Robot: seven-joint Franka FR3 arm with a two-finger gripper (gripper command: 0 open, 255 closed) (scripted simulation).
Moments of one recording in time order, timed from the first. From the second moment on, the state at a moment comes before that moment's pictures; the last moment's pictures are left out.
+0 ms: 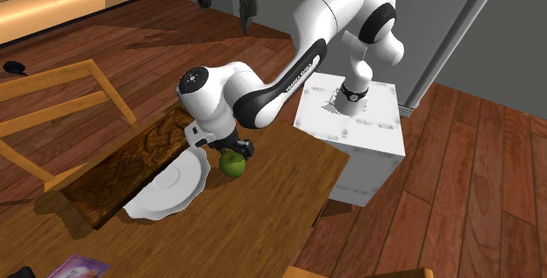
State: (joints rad) arm -0.32 0.59 -0.39 -1.45 0.21 1.84 -0.72
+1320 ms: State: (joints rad) arm -0.33 0.55 -0.40 -1.30 0.19 1.65 -0.70
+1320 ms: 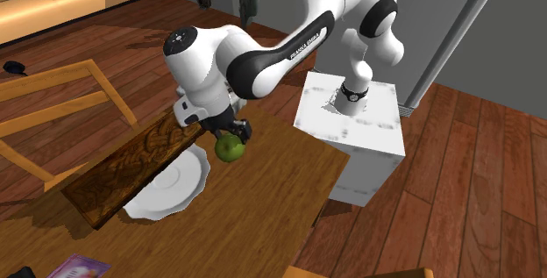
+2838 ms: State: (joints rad) arm -0.43 0.46 -0.45 -1.21 0.15 1.48 -0.82
